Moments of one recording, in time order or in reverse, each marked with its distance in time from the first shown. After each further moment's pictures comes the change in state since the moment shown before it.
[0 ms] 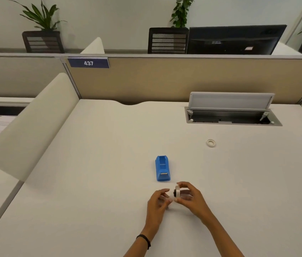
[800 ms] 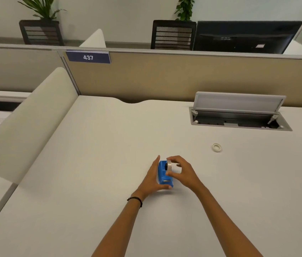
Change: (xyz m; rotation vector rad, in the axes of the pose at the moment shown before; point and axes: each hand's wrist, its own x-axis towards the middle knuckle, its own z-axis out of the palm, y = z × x) left_hand 0.127 0.012 -0.039 0.277 -0.375 0.031; right_hand 0.107 -0.055 0.003 -0.207 -0.070 -0.217
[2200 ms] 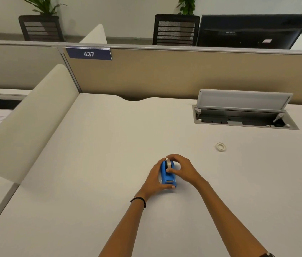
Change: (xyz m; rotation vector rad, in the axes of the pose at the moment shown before) left_hand 0.007 -0.012 0.004 0.002 0.060 0.009; right_hand 0.028 0.013 0.005 -0.066 -0.085 0.004
